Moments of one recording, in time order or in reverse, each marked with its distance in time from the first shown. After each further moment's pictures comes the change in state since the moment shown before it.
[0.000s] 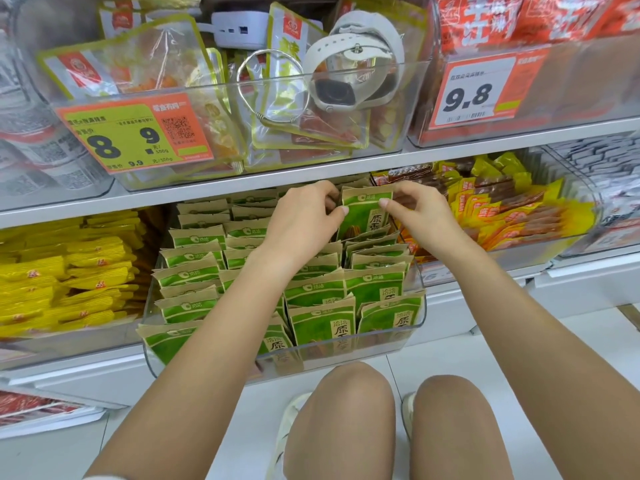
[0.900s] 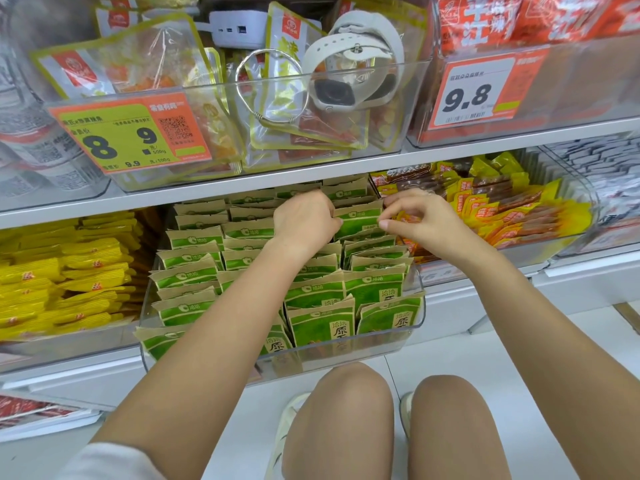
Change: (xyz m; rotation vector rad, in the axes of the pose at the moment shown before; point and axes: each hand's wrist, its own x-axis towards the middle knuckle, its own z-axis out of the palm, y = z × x) left_hand 0.026 -0.012 0.030 0.312 -0.086 -0.110; right_hand -0.016 -0.005 -0.016 0.013 -0.174 -0.014
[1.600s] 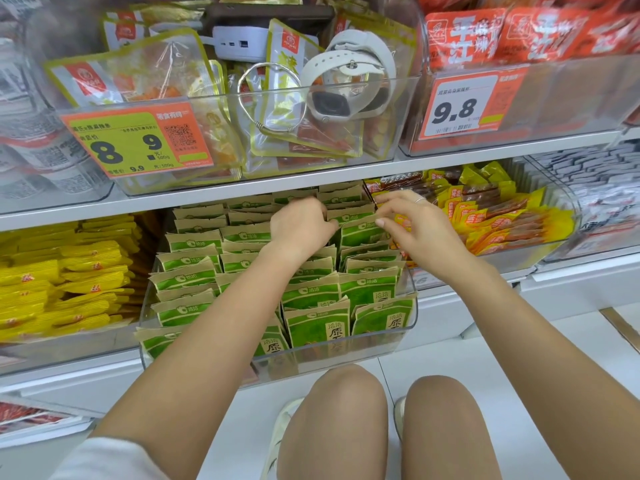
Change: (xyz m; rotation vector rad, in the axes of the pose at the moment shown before) left_hand -0.005 -0.001 -0.005 -0.039 -0.029 -0.015; right_hand -0.012 -0.015 0.004 -0.285 0.120 -0.175
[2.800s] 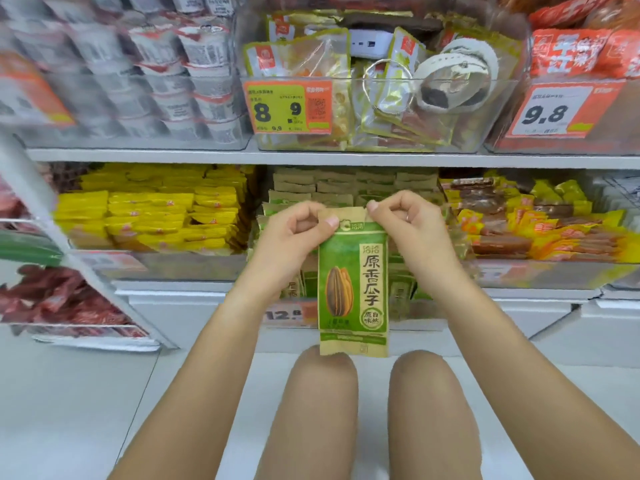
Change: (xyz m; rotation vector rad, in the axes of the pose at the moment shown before) left_hand -0.177 -0.076 -0.062 -1.208 0.152 -0.052; right_hand -0.042 -0.159 0.035 0.837 0.004 0.183
